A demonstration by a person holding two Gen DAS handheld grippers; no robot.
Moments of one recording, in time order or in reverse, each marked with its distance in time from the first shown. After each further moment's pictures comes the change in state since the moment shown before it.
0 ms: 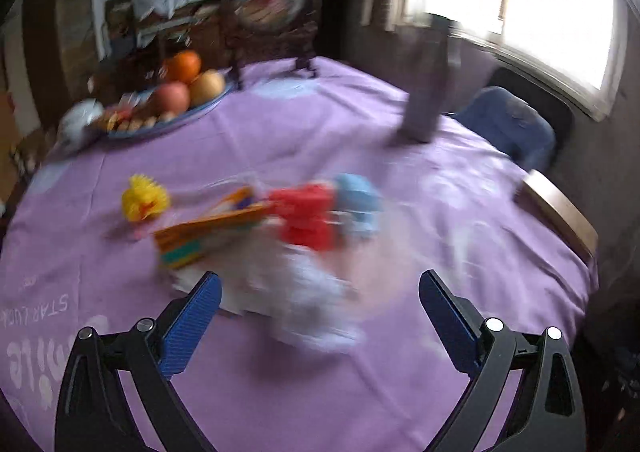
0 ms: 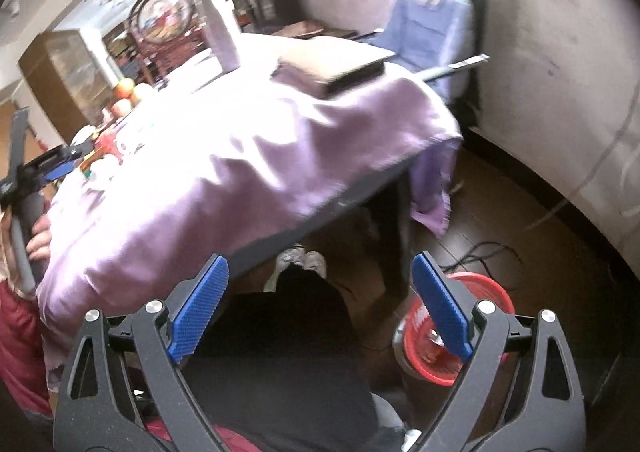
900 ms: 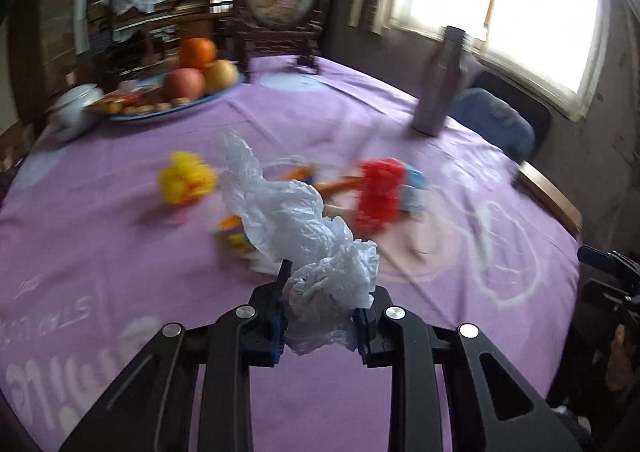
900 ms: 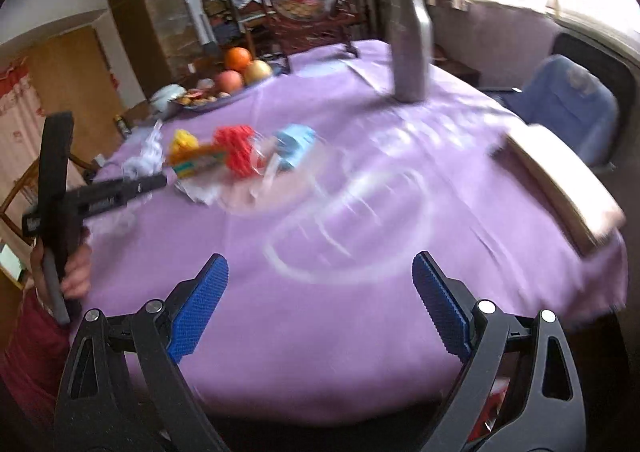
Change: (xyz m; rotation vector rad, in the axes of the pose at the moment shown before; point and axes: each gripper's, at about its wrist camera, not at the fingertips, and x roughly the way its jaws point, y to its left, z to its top) left arm -0.020 0.087 -0.025 0.016 -0.020 -0.105; right arm 0.057 0.200 0.075 -0.308 -0.015 0.224
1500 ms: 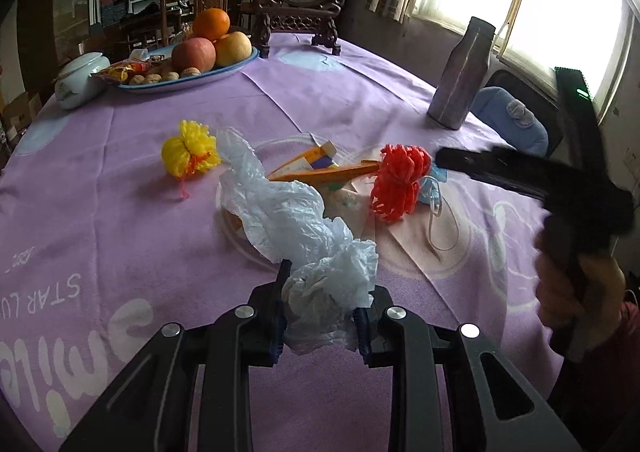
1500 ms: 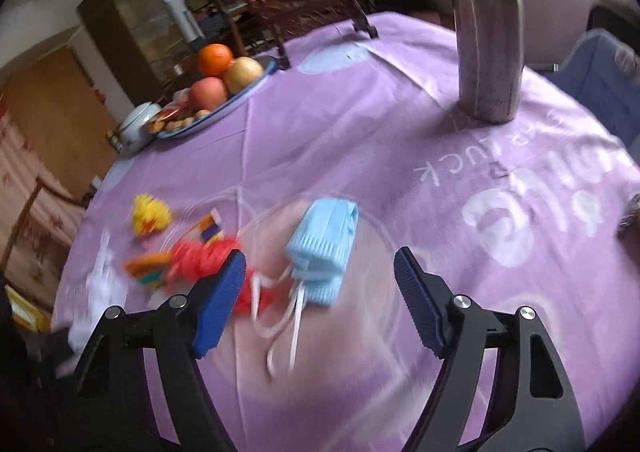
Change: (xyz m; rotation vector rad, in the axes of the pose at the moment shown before) left arm 0.018 0.003 0.003 -0.056 0.080 -0.002; right arm 0.159 0.016 0.102 0.145 0.100 0.027
